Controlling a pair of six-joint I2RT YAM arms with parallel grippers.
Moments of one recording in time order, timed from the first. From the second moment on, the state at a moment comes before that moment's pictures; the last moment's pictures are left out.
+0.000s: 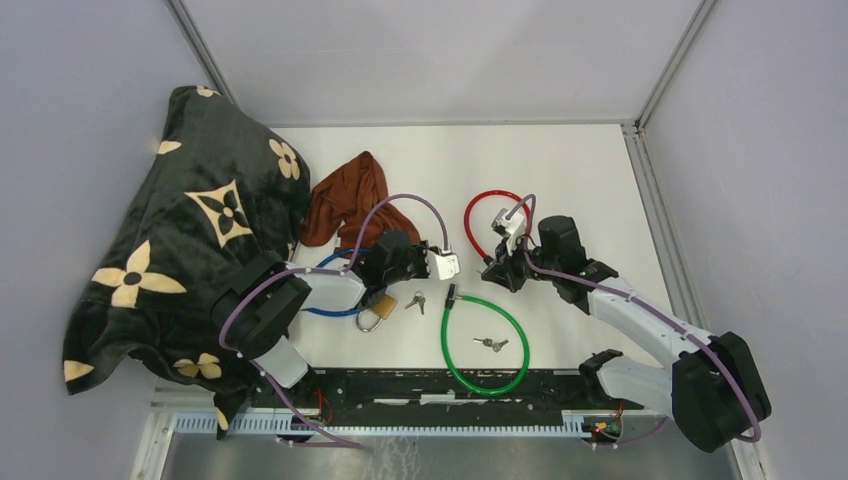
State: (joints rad) left arm -0.74 1.60 0.60 0.54 0.14 0.83; right arm 0.46 1.11 0.56 -0.06 -0.59 -0.10
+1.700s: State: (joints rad) left arm -0.15 0.56 0.12 0.41 -0.25 -0.26; right arm 0.46 0.85 0.23 0.16 0.80 0.13
